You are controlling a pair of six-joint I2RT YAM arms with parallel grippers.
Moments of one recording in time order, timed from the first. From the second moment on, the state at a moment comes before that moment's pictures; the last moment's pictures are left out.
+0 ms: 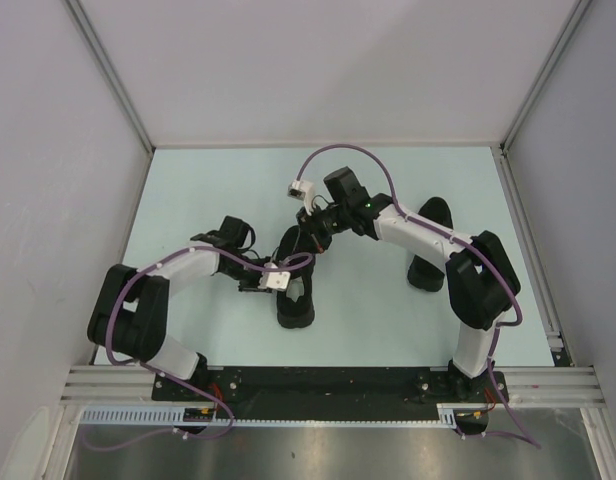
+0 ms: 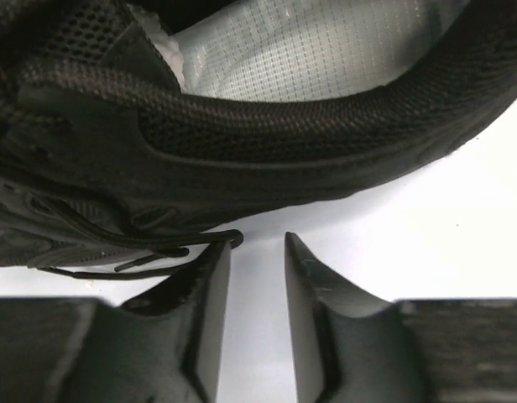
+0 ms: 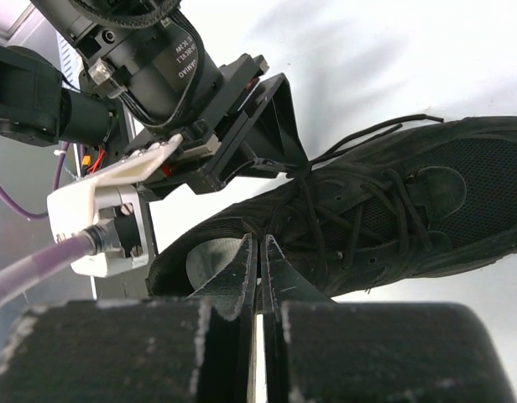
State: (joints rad) left arm -0.32 1.51 0.79 -0.60 0.68 1.47; right arm 0.69 1.83 1.43 -0.34 -0.78 0.00
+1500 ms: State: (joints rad) left arm -0.47 1.23 0.93 -0.83 0.85 1.15; right arm 0.68 1.84 1.43 -0.35 -0.79 0.00
